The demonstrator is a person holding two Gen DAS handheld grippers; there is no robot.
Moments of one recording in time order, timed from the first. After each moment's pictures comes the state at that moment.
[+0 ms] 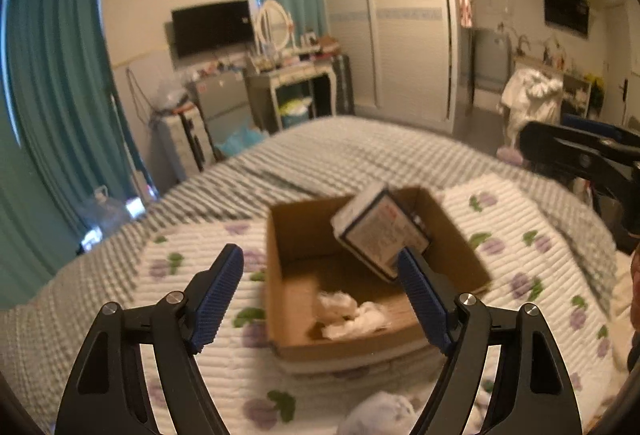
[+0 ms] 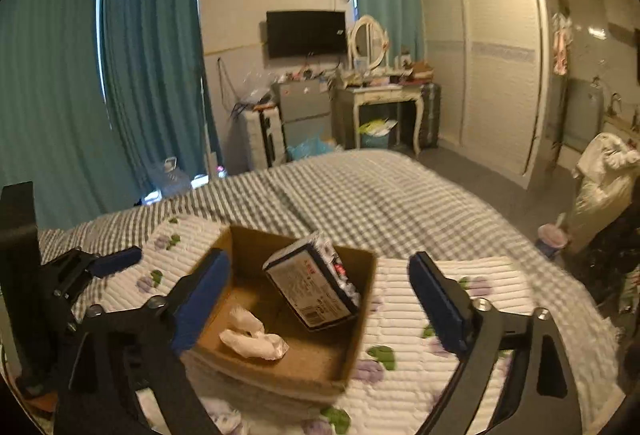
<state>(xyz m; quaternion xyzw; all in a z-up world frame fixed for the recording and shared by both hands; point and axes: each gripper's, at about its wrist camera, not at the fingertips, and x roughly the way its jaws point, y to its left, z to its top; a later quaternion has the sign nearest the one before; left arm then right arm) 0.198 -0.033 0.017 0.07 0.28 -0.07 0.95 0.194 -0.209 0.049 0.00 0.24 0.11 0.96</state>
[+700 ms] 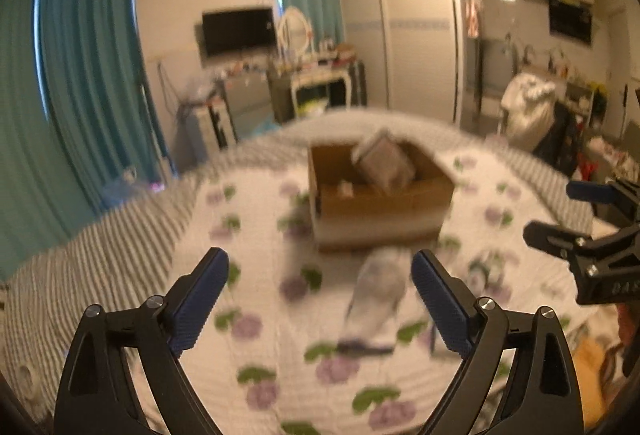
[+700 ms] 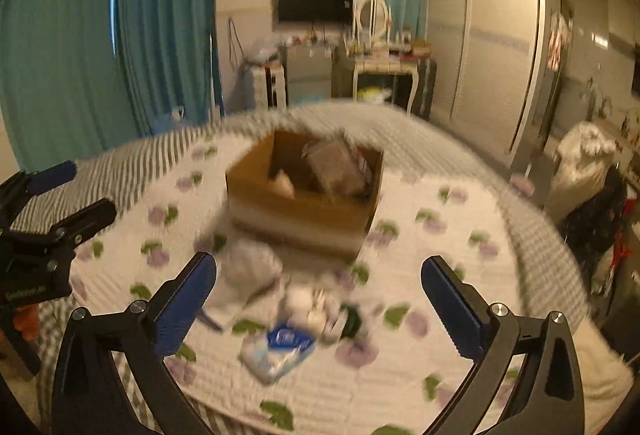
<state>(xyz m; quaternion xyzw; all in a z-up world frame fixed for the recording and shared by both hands) 0.039 0.013 -0.031 0.06 0.29 -0.04 0.95 0.030 -0.175 -0.028 -0.03 0.33 0.11 0.94</state>
